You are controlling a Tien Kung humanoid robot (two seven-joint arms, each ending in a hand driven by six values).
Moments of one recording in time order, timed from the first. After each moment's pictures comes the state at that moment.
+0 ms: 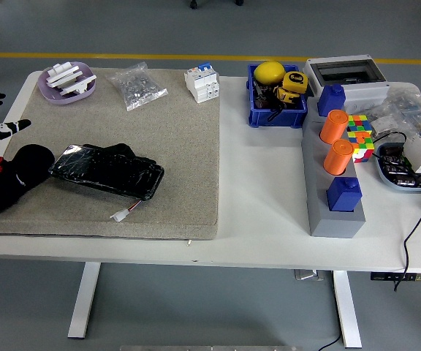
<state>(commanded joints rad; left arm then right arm) -0.27 0.53 -1.44 -1.20 1.58 0.00 0.11 0.08 -0.45 0.24 0.37 -0.16 0.04 -0.13</state>
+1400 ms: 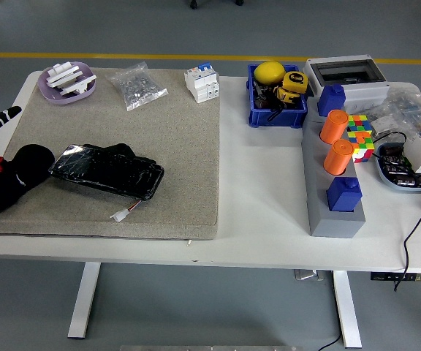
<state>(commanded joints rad) -0.27 0.49 -1.49 -1.14 1.47 0.03 0.01 0.08 -0.45 0.24 0.37 -0.15 0.04 -0.13</state>
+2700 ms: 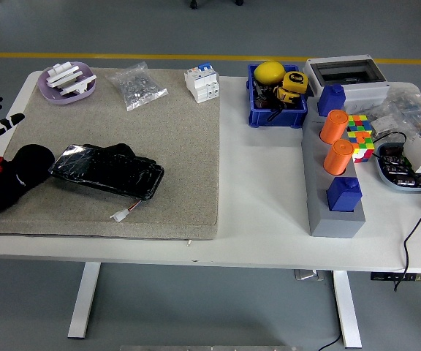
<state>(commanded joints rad) -0.27 0.49 -1.48 -1.13 1.52 0.01 0.03 0.07 -0.45 0.24 0.37 -0.15 0.04 -0.13</state>
